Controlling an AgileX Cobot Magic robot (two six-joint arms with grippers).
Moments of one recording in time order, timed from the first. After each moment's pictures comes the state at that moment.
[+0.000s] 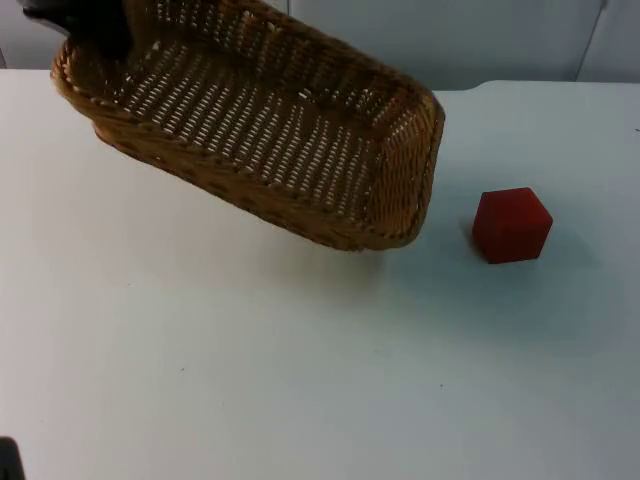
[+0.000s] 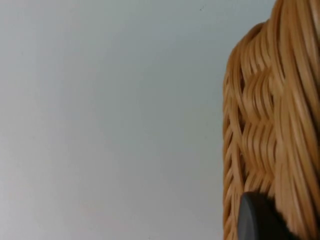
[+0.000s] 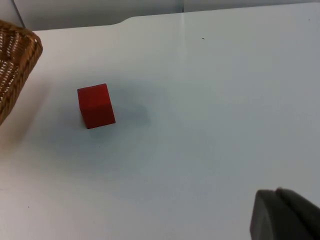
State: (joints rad) right arm 0.01 0.00 -0.52 -0.08 1.09 0.08; left arm -0.19 1.94 -1.58 -0.21 0.82 0.16
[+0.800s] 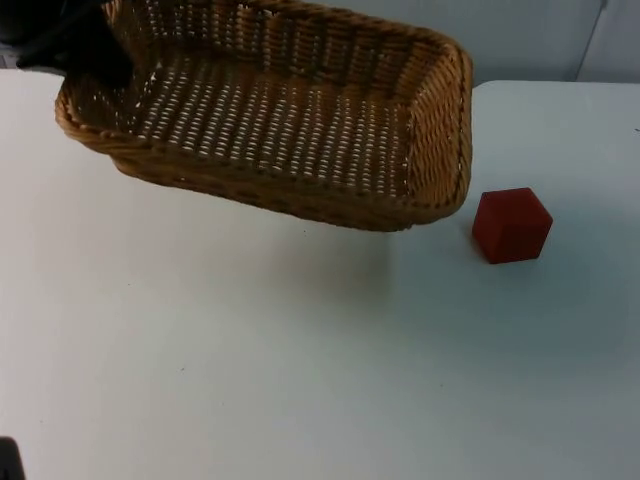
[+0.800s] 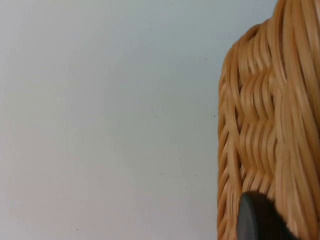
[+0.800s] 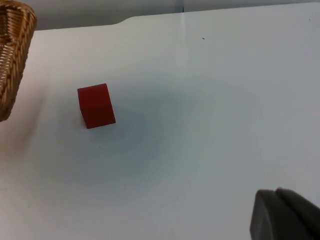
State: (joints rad) right arm 0.01 0.00 -0.52 -0.08 1.09 0.08; left arm -0.08 1.84 -1.26 -0.77 0.63 0.54
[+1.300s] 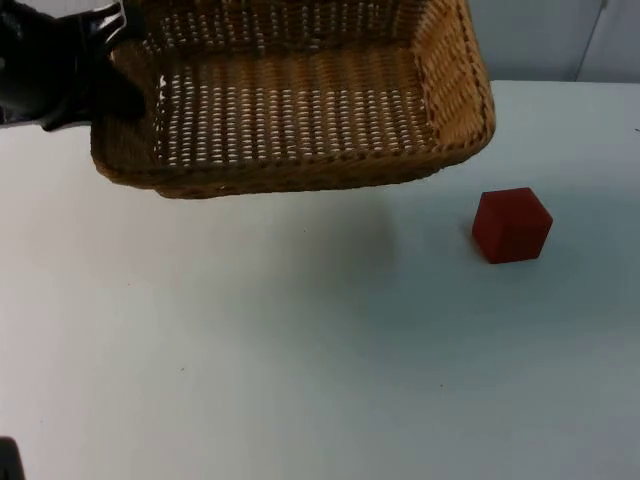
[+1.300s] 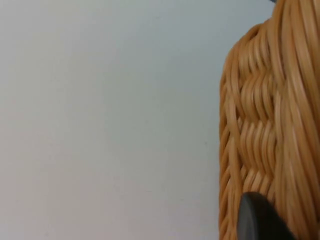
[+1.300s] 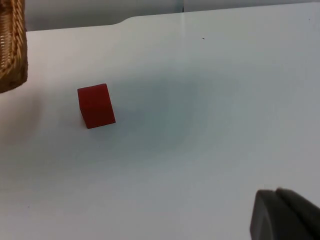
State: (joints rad) right arm 0.01 0.00 -0.52 -0.08 1.09 0.08; left arm -0.08 1.81 -0.96 -1.61 0.42 1.19
